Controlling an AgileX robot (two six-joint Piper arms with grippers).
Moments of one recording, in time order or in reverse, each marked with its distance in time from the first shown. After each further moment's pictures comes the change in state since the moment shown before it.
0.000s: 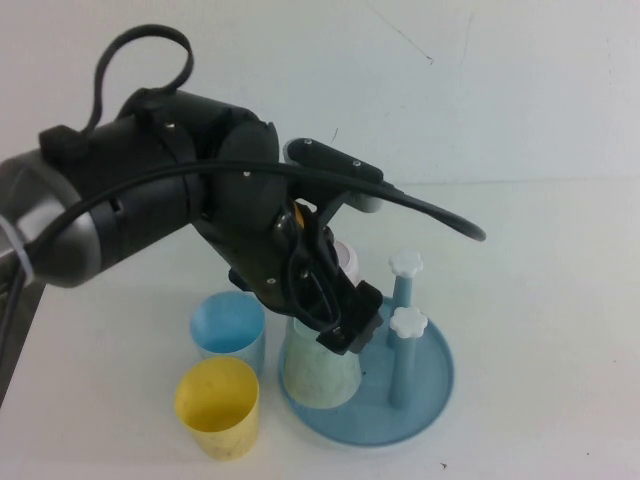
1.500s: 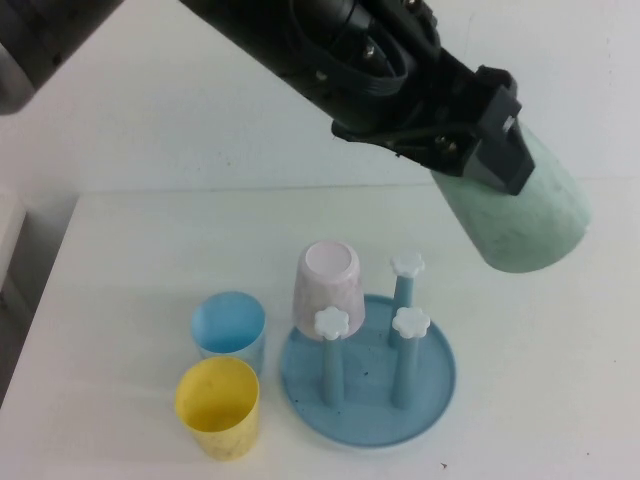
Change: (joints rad) right arm 0.000 0.000 0.000 1.293 -0.011 -0.731; left arm -0.001 0.054 -0.593 -0.357 0.311 0.060
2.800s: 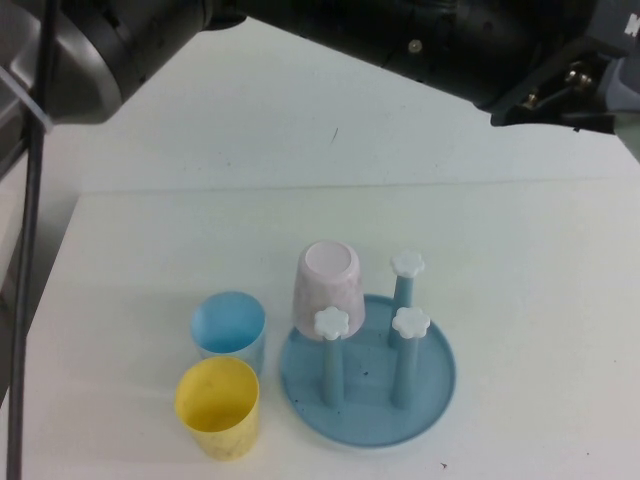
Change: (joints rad) right arm 0.000 0.000 0.000 0.094 -0.070 -0.244; left arm 0.000 0.096 -0.007 -0.614 -0.082 0.250
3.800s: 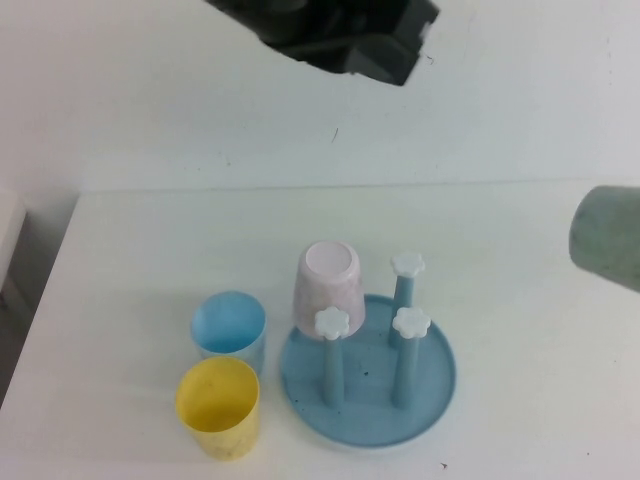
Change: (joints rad) right arm 0.000 0.323 -0.321 -0.774 0.250 0.522; left arm 0.079 -0.137 -0.094 0.675 0.091 -0.204
